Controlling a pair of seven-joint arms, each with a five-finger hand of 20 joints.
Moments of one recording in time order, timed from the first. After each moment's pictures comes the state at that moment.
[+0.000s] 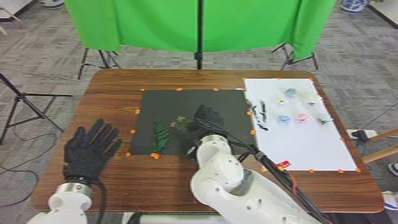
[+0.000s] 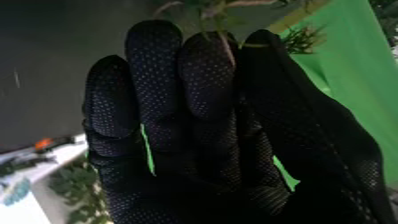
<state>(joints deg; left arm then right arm) 124.9 -56.6 -90.7 -119.7 3.9 16.2 17.2 -71.5 -73.3 34.7 -101.9 -128.0 11.0 57.9</state>
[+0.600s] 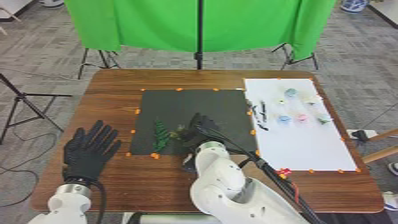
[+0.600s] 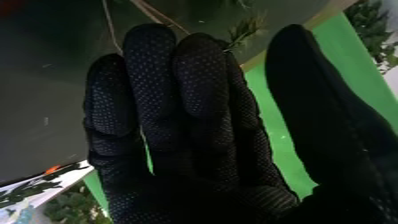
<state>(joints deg) 125.1 -56.7 -90.6 -119.6 3.9 16.2 17.6 -74.9 -73.8 36.0 -104.7 -124.8 8.3 56.3</state>
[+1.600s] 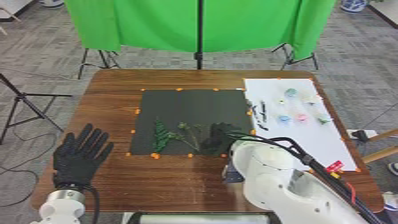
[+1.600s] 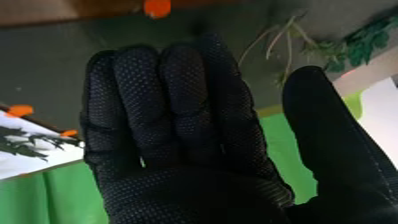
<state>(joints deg) 128.2 -58.3 -93.3 -120.4 3.5 16.1 19.5 -77.3 -58.4 45.6 -119.1 -113.3 -24.8 51.3</state>
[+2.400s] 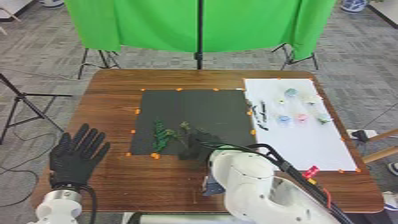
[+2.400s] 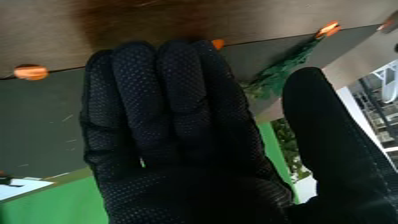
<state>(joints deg) 128.6 -58.7 -94.4 -120.3 3.4 16.2 19.5 -77.3 -64.6 41.2 -118.8 -113.9 -26.9 50.8</state>
